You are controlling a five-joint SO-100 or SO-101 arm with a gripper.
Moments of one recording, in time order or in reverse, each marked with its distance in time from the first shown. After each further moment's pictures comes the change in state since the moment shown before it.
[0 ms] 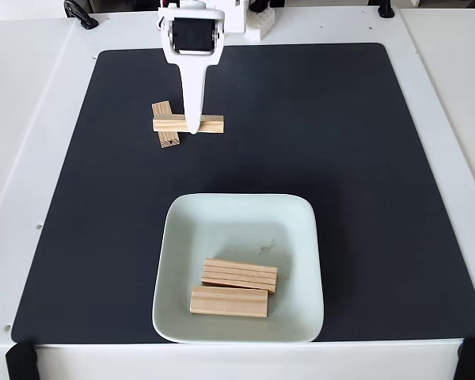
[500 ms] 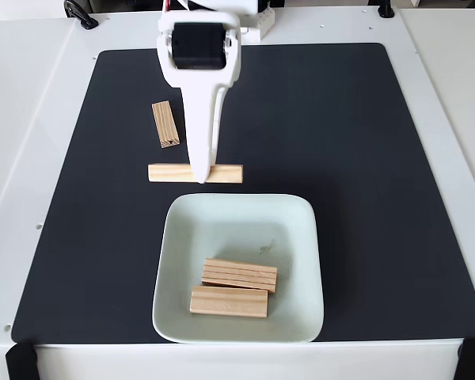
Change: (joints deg) arm -6.4 -28.0 -37.9 -8.0 10.3
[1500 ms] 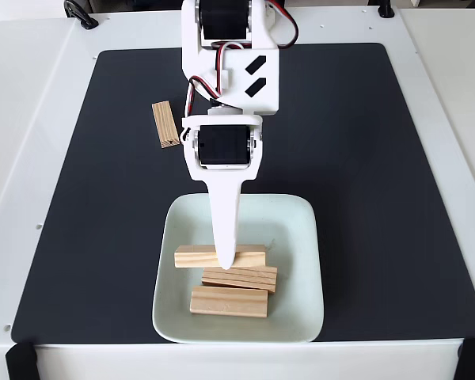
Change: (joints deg) arm -1.8 -25.0 -24.3 -0.4 0.5
